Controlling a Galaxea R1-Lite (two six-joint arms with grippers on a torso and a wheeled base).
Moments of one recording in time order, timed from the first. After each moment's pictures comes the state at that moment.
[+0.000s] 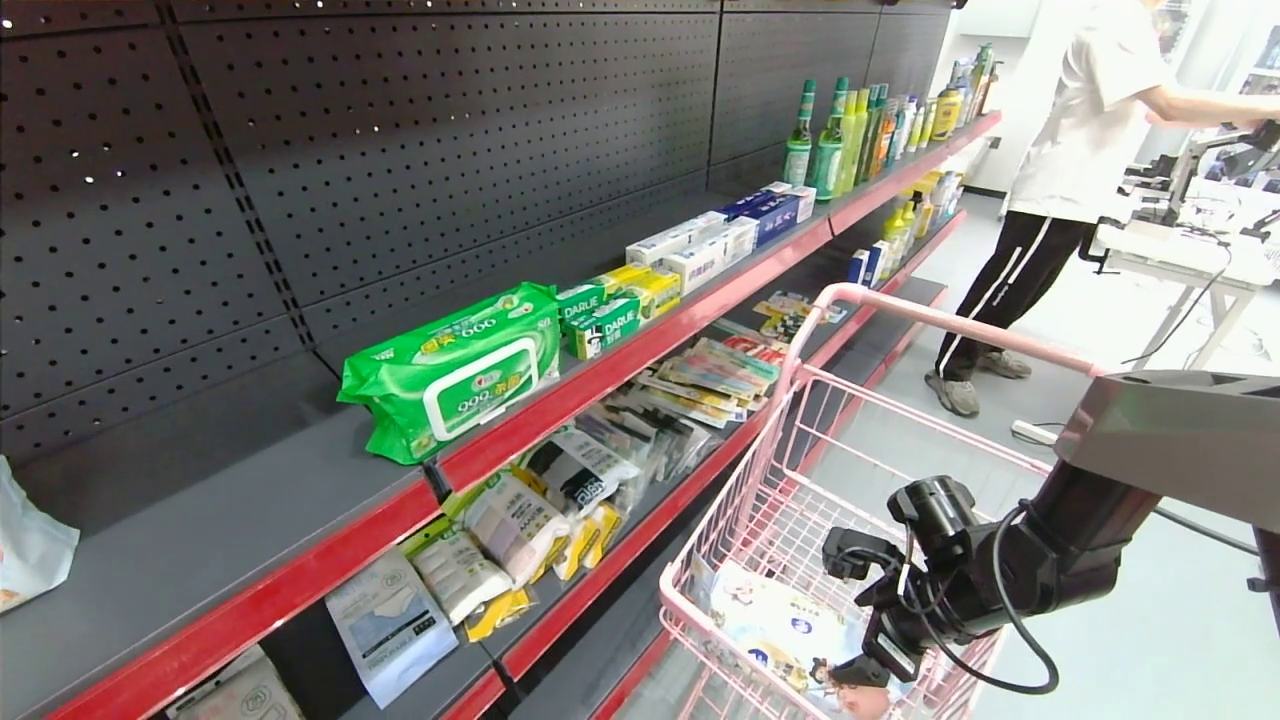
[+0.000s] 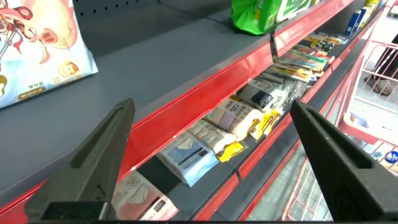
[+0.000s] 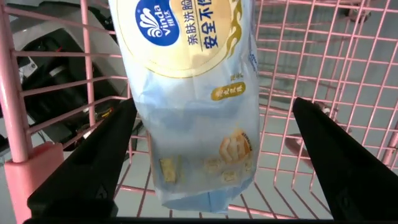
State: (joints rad) left arm 0.00 0.00 0.00 0.00 0.01 0.00; right arm 0.20 2.31 -0.74 -0.36 0.29 -0.69
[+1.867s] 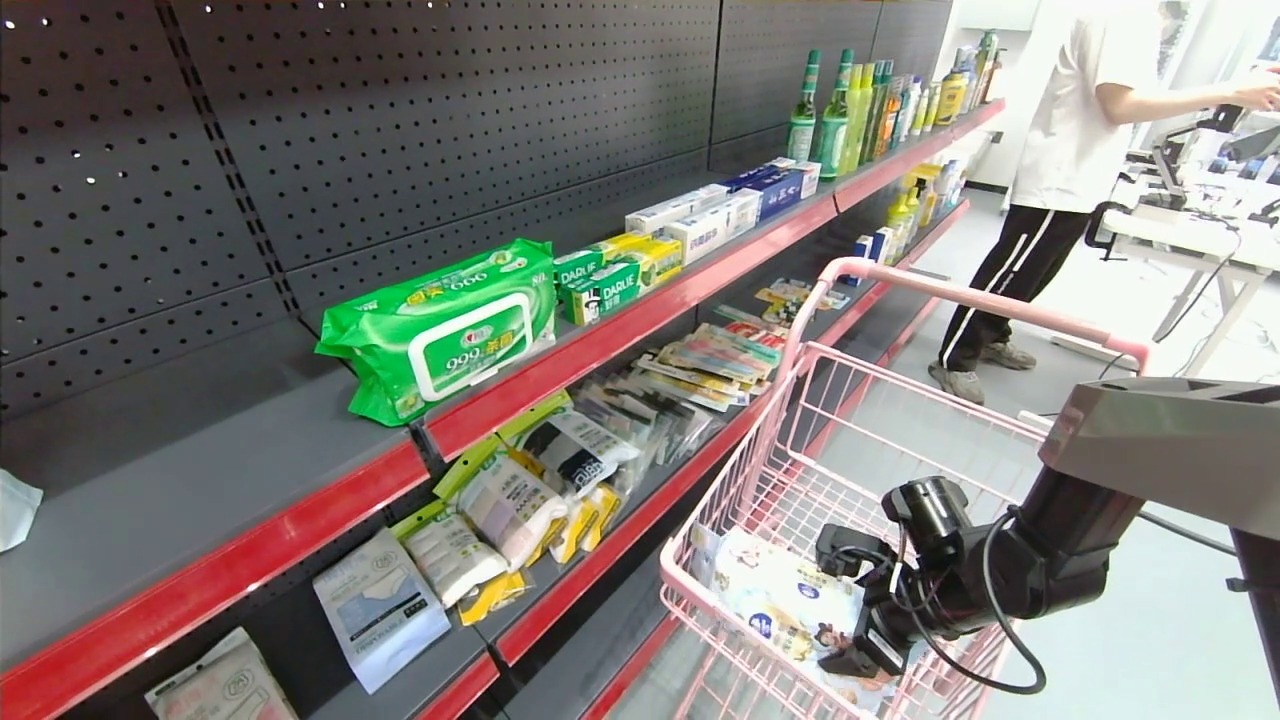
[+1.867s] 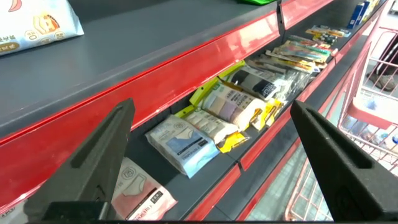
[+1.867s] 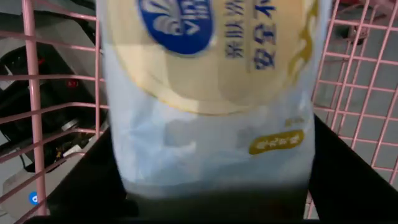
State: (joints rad) left arm 0.00 0.00 0.00 0.00 0.01 0.00; right arm 0.20 2.35 -0.74 -0.46 0.32 -0.70
